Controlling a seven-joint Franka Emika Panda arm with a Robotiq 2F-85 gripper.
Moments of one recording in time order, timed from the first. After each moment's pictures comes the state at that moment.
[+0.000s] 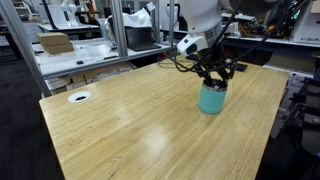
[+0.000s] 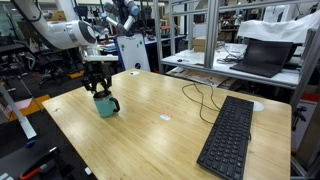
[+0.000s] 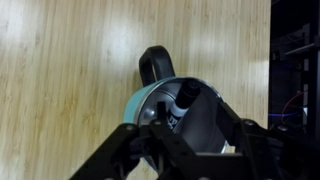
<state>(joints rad) 0.36 0.59 0.30 -1.90 -0.43 2.03 -0.81</state>
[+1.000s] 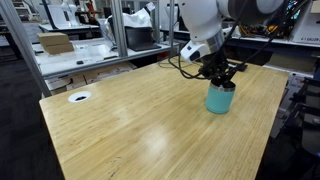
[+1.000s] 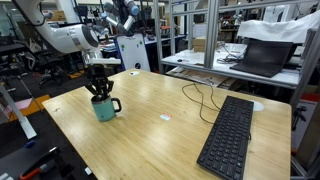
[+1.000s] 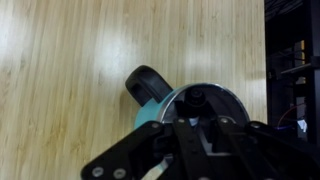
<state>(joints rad) 0.36 0.61 0.28 -1.91 -0.46 2.00 -0.81</state>
